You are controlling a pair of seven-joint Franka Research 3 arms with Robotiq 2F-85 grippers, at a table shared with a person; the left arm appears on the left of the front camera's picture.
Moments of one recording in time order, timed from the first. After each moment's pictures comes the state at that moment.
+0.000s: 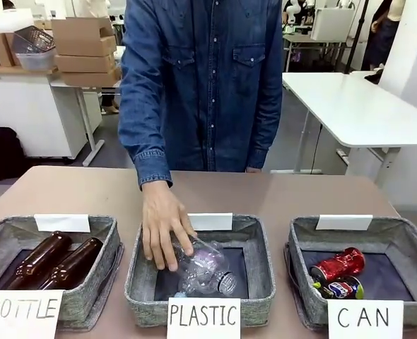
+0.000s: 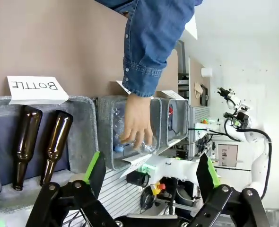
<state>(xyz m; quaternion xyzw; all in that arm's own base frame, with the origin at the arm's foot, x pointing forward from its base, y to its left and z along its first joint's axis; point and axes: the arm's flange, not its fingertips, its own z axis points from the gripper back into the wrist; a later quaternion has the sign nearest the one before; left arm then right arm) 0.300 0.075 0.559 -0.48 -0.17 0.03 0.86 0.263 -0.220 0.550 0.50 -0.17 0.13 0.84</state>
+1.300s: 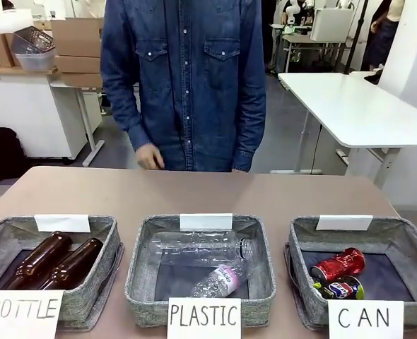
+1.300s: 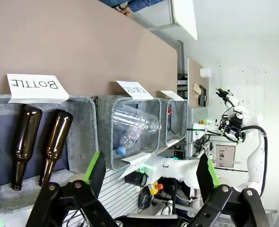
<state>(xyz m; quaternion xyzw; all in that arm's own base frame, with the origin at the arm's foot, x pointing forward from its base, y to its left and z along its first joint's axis) 0.302 0.077 0.554 -0.49 -0.17 0.04 0.86 0.278 -0.099 0.518 0.66 0.01 0.27 0.70</state>
